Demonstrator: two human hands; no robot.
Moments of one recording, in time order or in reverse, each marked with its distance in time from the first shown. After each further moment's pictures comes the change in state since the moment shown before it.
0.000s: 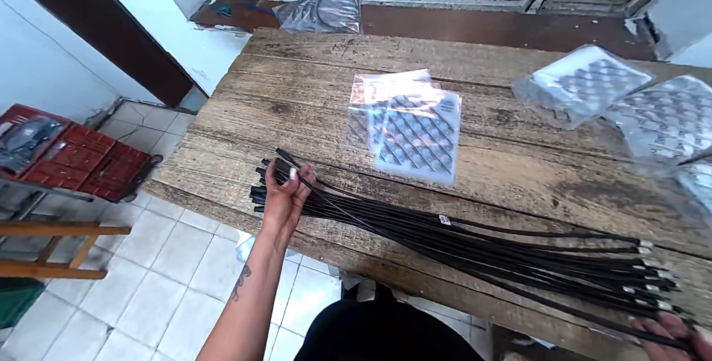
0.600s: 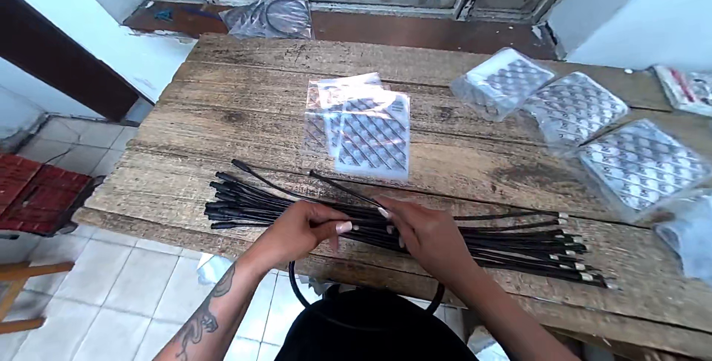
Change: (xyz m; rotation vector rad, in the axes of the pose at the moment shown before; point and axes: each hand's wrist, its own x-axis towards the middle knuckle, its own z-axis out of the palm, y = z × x) left_hand -0.062 0.019 0.070 1.173 -0.984 -0.002; right_hand -0.054 0.057 0.227 -1.104 -0.879 -1.203
